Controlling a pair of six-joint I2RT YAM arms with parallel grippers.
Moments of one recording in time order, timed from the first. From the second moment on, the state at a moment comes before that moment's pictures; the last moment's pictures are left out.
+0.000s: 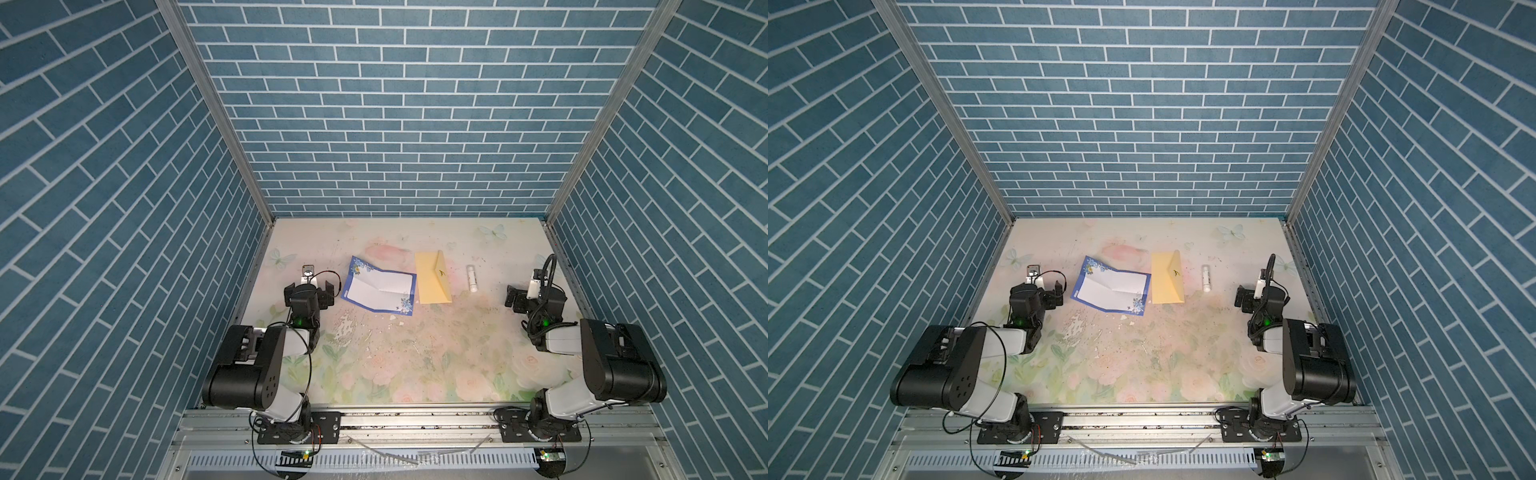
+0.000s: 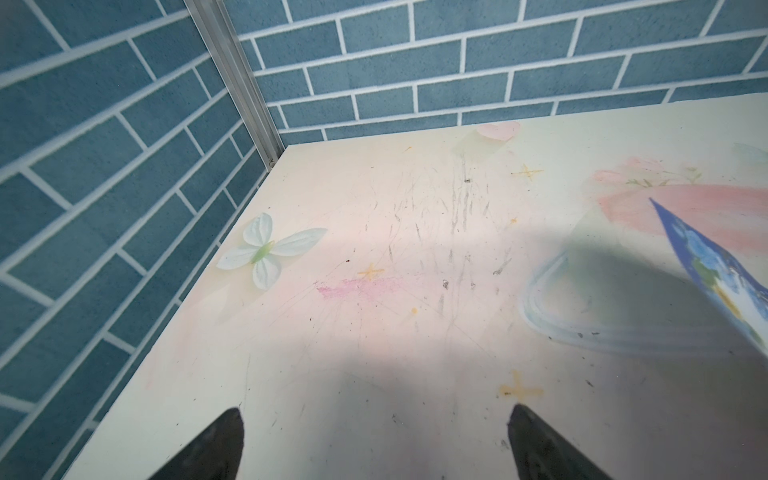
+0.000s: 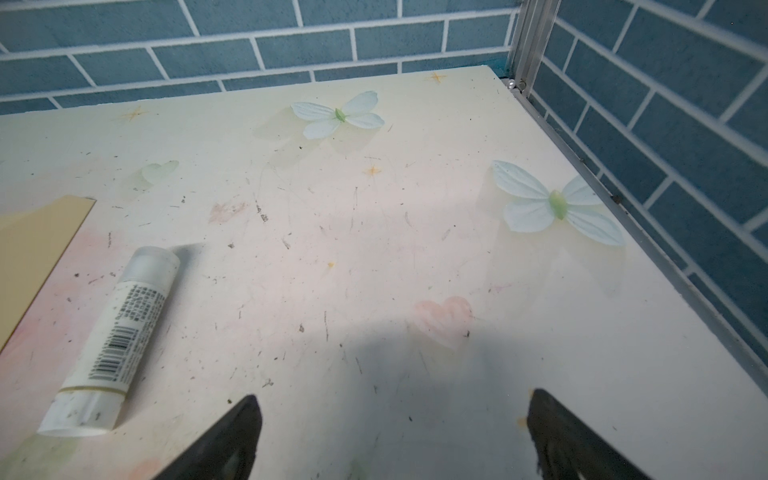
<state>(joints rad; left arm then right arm) -0.07 1.51 0.36 0.76 -0.27 0.06 -0.06 1.53 0.35 0.74 -0.03 0.02</state>
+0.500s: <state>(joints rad) -0.07 1.03 0.41 0.42 -0.31 -0.10 -0.06 1.20 0.51 0.38 -0.09 0.04</state>
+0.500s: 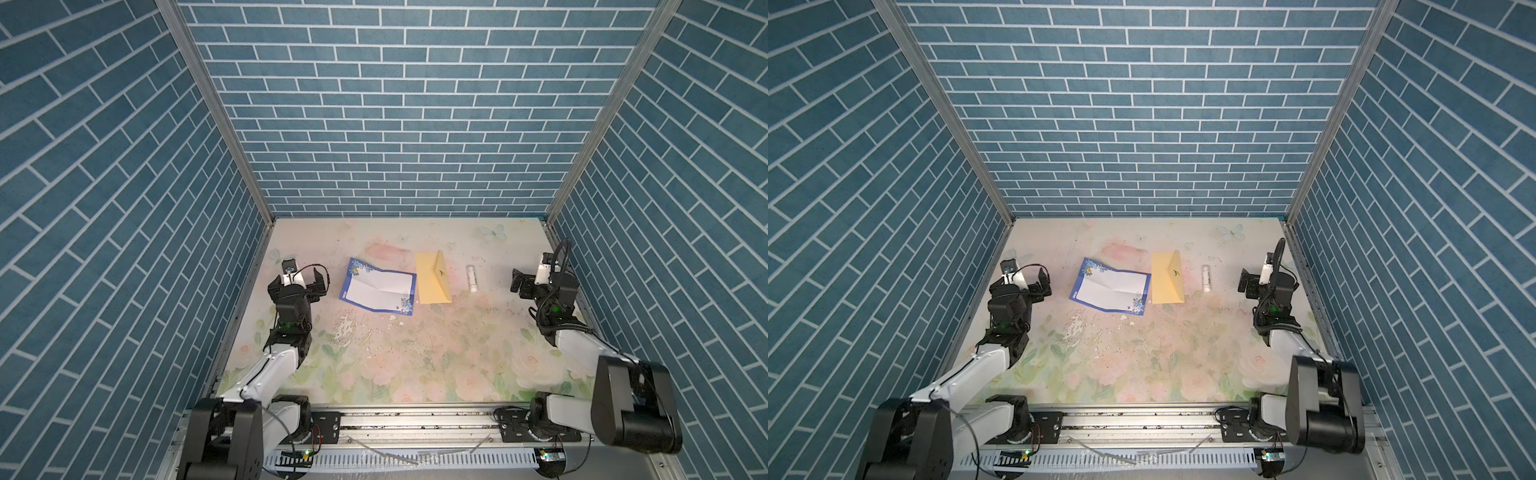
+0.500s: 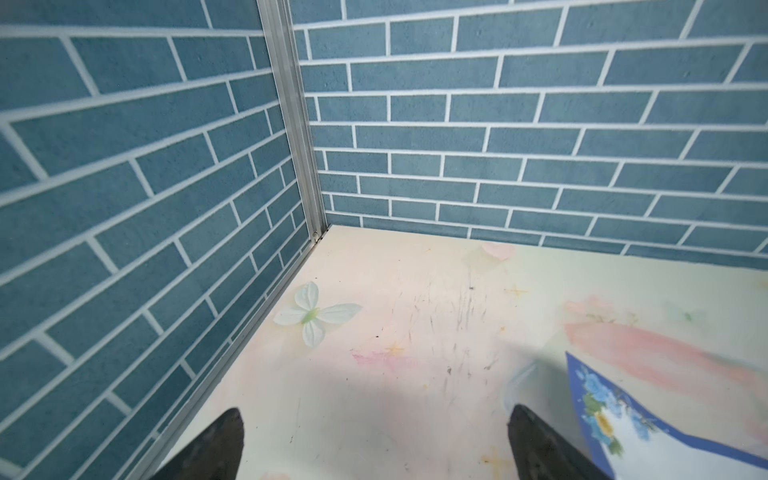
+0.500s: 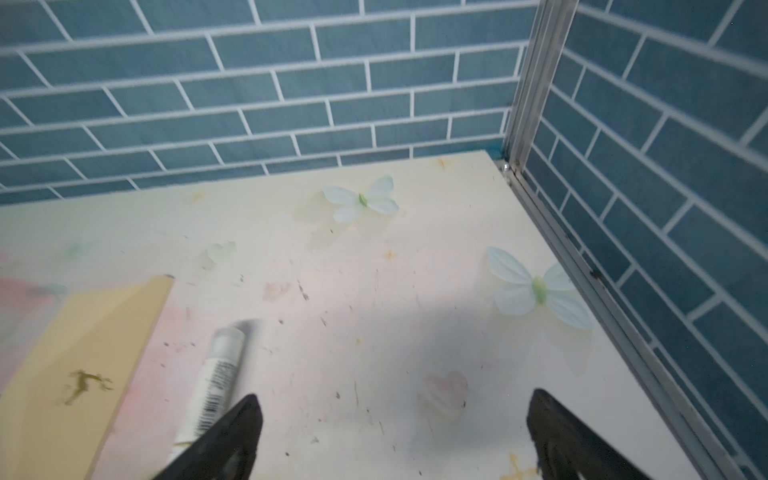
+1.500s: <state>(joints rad) -0.28 1.41 0.79 0.07 0.35 -0.49 0.57 1.32 0.79 -0.07 -0.12 0.51</state>
